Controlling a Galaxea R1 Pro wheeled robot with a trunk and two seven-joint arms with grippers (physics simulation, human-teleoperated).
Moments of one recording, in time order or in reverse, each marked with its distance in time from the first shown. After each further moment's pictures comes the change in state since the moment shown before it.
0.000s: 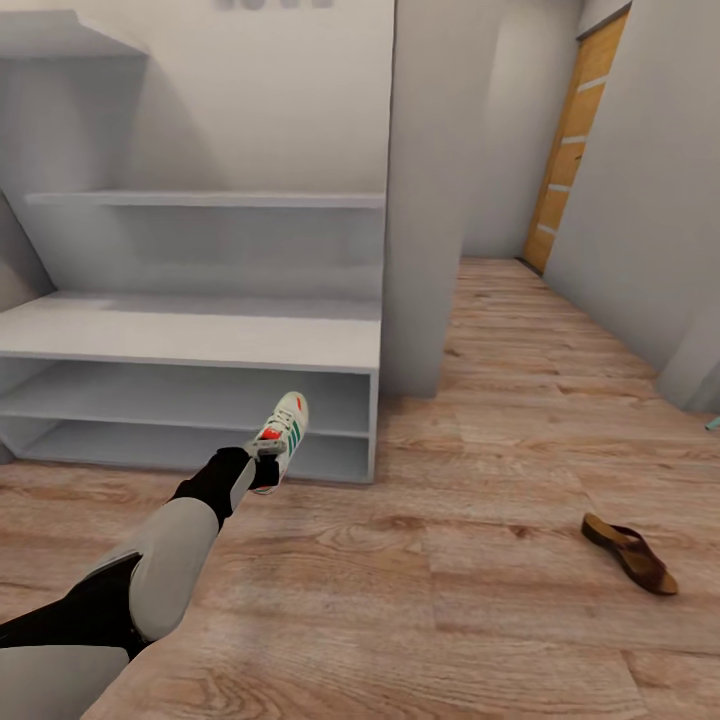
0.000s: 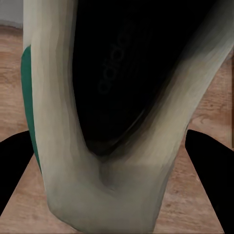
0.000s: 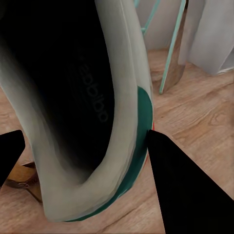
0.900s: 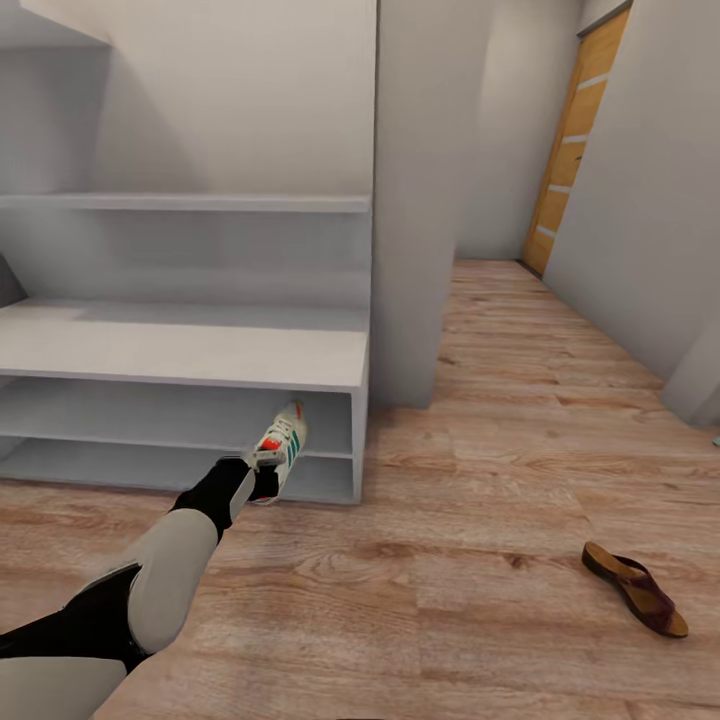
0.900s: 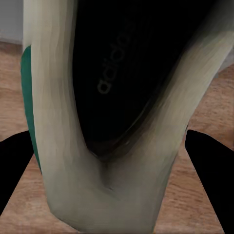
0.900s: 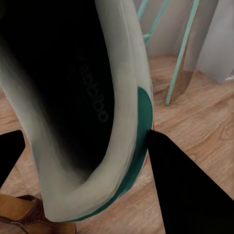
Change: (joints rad) left arm 0.034 0.001 0.005 0.002 -0.001 -0.007 0.000; right arm 0.000 0.000 0.000 0.000 0.000 0.000 0.000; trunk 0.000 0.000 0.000
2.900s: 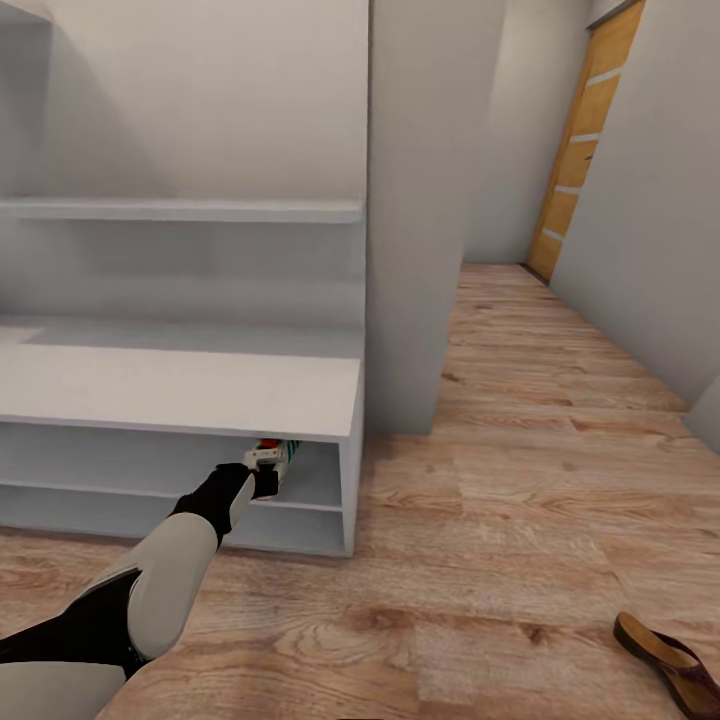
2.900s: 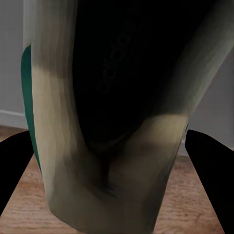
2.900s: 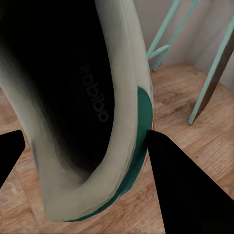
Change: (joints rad) left arm 0.013 0.000 -0.007 0.001 -0.001 -0.085 0.001; right arm 0.000 0.000 0.001 0.005 0.000 0.000 0.000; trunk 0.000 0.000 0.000
